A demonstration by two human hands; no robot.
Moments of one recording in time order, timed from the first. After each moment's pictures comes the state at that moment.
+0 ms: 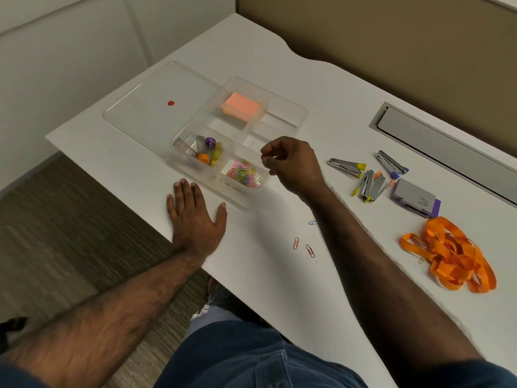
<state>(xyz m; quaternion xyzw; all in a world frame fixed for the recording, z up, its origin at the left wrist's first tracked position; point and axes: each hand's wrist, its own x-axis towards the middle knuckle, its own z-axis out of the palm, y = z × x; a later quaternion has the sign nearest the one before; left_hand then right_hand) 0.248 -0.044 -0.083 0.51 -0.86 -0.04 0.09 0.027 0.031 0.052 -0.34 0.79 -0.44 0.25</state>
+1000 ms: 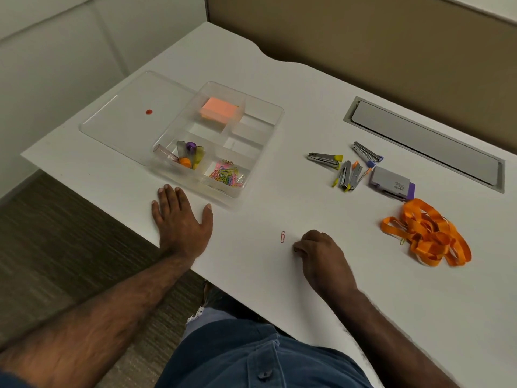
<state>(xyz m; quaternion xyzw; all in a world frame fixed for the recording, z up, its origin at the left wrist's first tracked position) 0.250 -0.041 -0.075 0.51 -0.86 -0.05 0.08 0.086 0.225 -0.017 -0.42 0.89 -0.12 0.14</state>
